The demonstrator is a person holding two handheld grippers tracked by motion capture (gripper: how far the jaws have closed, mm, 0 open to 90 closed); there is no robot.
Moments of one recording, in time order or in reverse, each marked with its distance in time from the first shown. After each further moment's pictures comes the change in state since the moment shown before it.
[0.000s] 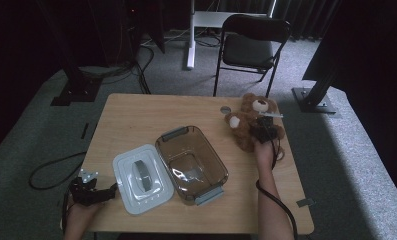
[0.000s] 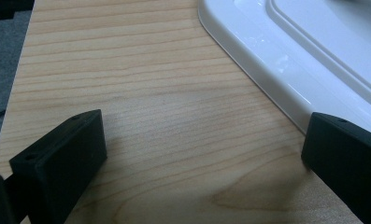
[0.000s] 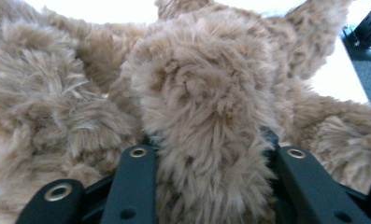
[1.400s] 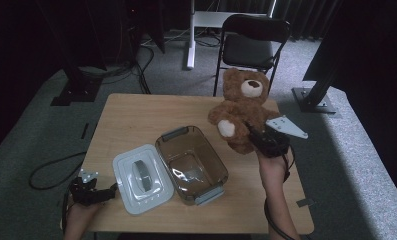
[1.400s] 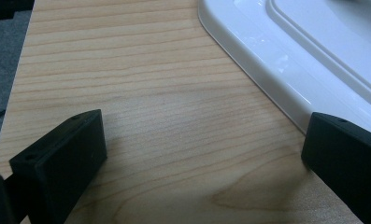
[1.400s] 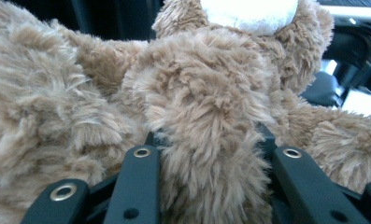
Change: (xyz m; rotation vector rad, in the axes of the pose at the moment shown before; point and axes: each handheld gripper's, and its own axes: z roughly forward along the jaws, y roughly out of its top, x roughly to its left) left arm 0.000 0.000 0.000 0.000 0.000 0.000; right arm 0.059 0.000 -0.202 -0.433 0.250 -0.193
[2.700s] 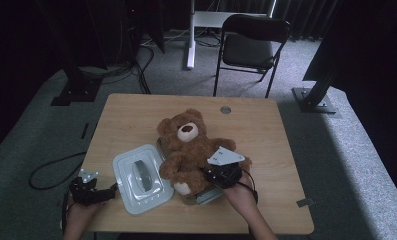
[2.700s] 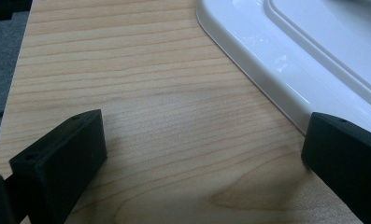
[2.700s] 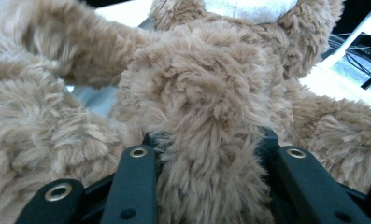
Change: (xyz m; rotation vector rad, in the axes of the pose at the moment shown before) left arm 0.000 0.000 0.000 0.000 -0.006 0.005; right arm 0.105 -0.061 0.020 0.253 0.357 -0.319
